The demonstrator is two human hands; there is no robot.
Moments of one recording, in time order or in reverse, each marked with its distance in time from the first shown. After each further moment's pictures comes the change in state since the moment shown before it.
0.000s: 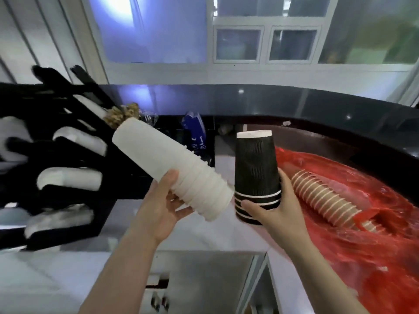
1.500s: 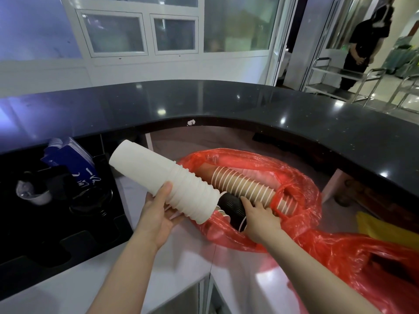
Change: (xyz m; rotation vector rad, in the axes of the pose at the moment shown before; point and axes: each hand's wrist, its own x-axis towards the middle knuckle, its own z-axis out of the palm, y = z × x) left_hand 0.137 -0.100 0.115 0.009 -0.303 -0.252; right_hand 0.027 0.130 -0.103 -1.210 -0.191 0.816
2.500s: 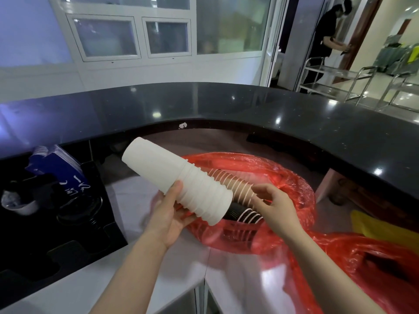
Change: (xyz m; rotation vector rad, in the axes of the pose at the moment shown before) left_hand -0.002 -0.007 0.038 -0.011 -0.098 -0.074; right_hand -0.024 0.031 -0.046 0.893 0.442 -0.145
